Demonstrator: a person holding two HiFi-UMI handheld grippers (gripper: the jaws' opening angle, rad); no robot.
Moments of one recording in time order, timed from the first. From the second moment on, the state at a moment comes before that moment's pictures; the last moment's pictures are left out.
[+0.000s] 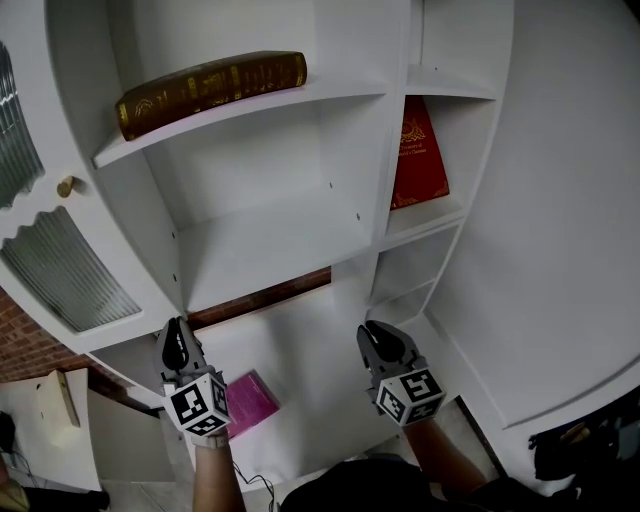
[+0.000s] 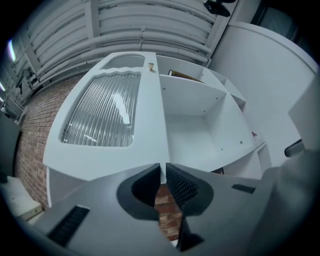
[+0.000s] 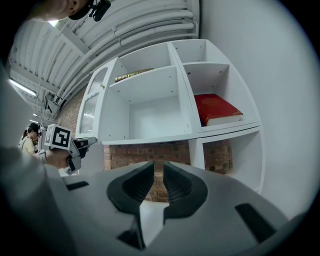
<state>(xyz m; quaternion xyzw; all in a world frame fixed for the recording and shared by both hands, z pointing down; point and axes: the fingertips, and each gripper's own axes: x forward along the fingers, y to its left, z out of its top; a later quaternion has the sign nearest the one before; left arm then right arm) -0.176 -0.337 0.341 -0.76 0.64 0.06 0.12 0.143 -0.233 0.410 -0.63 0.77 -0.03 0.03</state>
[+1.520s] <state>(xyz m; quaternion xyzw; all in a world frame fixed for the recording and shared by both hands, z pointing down) -0.169 -0.298 0.383 -0.78 0.62 -0.01 0.08 0.108 -0.222 0.423 -0.58 0.81 -0.05 0.02</state>
